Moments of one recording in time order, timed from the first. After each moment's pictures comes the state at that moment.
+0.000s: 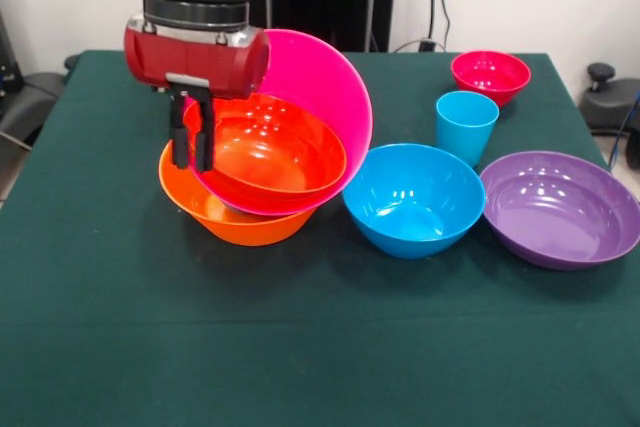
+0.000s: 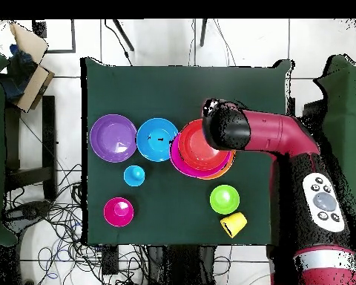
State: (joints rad) arm -0.54 -0.67 0.27 1.48 -0.36 0.47 1.92
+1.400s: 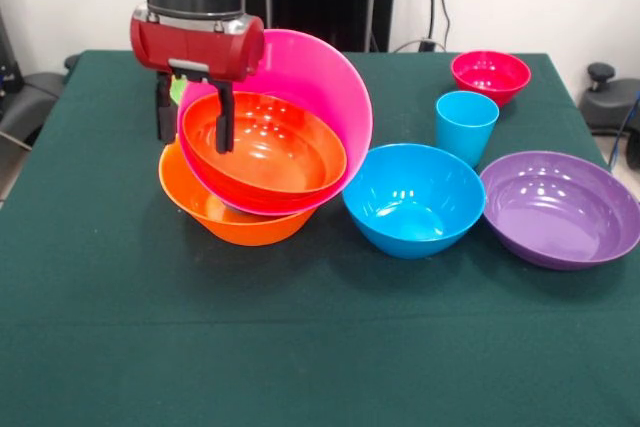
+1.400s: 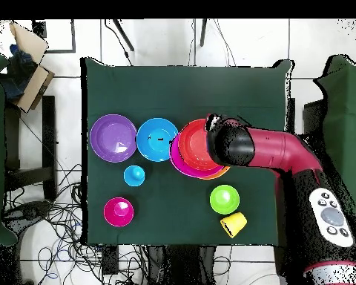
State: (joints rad) arm -0.61 -0.71 0.29 1.62 -0.36 0.41 1.92
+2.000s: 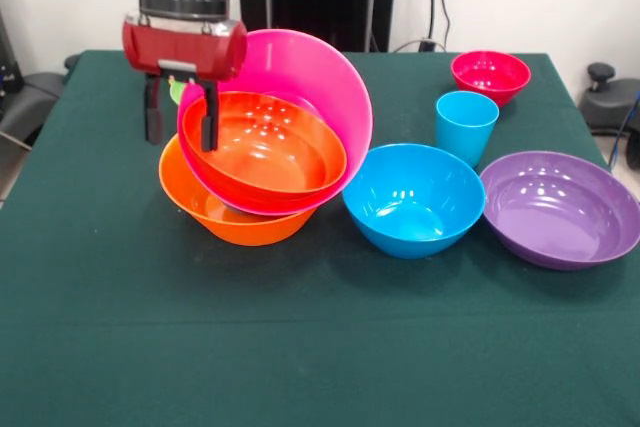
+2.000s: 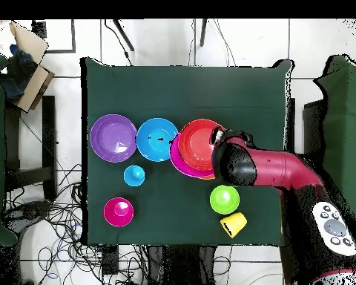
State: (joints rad) arm -0.65 -0.70 0.28 1.71 -0.47 0.22 1.92
